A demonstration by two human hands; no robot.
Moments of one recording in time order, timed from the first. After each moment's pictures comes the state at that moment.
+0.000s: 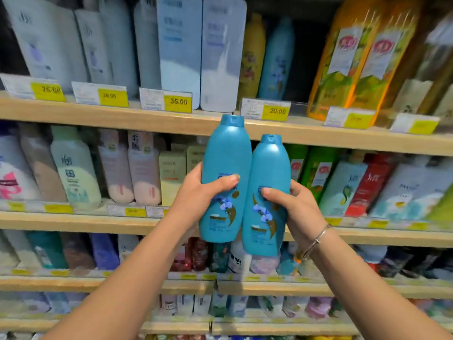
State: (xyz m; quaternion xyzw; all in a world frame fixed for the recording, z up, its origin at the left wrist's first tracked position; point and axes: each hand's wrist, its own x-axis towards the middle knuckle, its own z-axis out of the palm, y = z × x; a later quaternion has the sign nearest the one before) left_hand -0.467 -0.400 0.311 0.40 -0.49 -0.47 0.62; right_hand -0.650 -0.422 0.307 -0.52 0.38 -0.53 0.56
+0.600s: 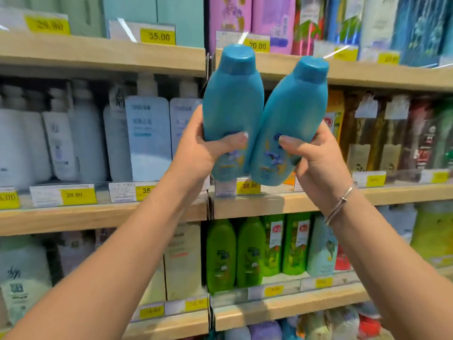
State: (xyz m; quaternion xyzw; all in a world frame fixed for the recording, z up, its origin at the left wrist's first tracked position) left_hand -0.486 -0.463 0.487 0.18 -0.66 -0.34 0.65; right_hand -0.666 -0.459 0.483 -0.58 0.15 -0.69 0.41
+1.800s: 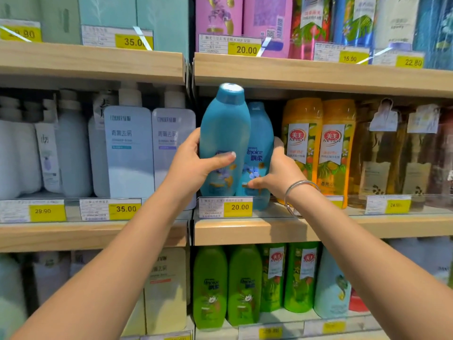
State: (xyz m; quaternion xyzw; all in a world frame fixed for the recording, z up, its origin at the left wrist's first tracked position) left_hand -0.500 -0.531 0.483 0.31 -0.66 -0.25 0.64; right_hand -0.672 -0.567 0.483 -0.72 0.54 -0.42 0.08
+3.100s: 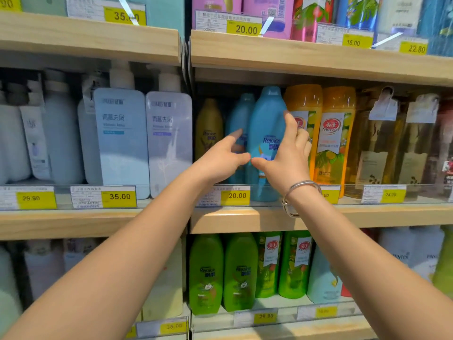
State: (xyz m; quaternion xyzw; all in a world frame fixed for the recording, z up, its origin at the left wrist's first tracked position) left_hand -0.542 -0.546 0.488 0.43 -0.72 -0.28 0.46; right_hand -0.671 -0.548 0.475 -0.65 0.54 -0.52 -0.06
